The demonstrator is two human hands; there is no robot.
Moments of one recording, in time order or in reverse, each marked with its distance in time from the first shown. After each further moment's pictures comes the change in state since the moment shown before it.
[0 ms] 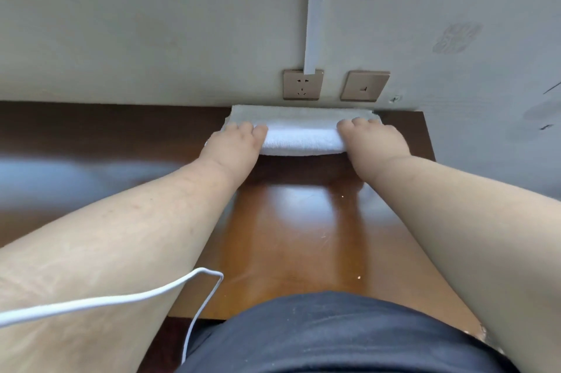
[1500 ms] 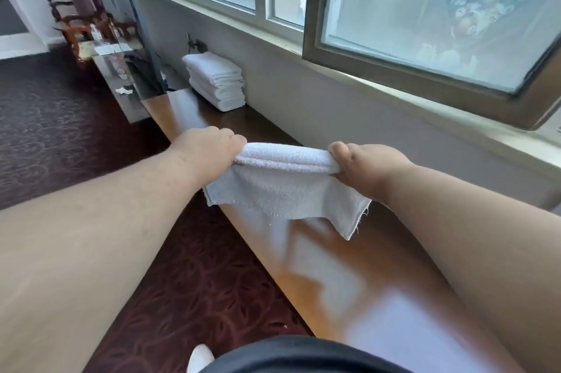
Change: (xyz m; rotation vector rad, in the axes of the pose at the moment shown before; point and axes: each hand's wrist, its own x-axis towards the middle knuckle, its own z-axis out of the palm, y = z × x) left_hand -0.407 -0.255 -0.113 0.144 0.057 -0.725; right_hand -0.017 -0.303 -0.291 -0.015 0.372 -1.055
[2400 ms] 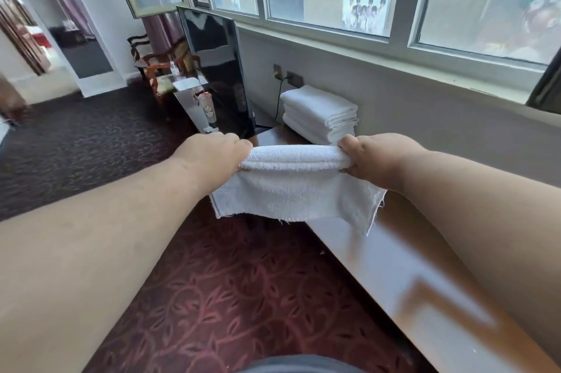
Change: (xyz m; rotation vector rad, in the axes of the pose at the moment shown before) left_hand 0.028 -0.420 0.178 0.147 -0.008 -0.068; right_hand 0.426 -0.220 -0.018 -0.034 0.087 -0.101
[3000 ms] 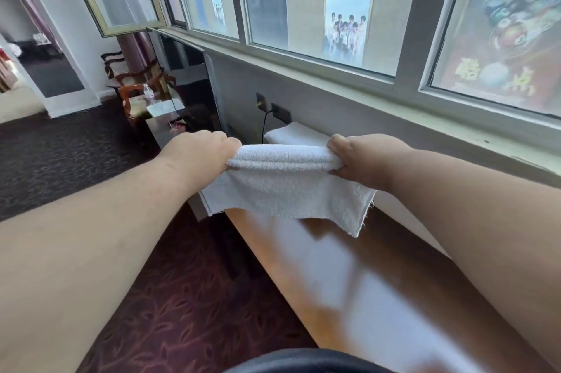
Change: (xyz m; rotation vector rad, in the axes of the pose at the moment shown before) left_hand 0.232 -0.085 0.069 -0.024 -0.024 -0.013; right_hand 0.206 0.119 0.022 0.031 -0.033 0.090
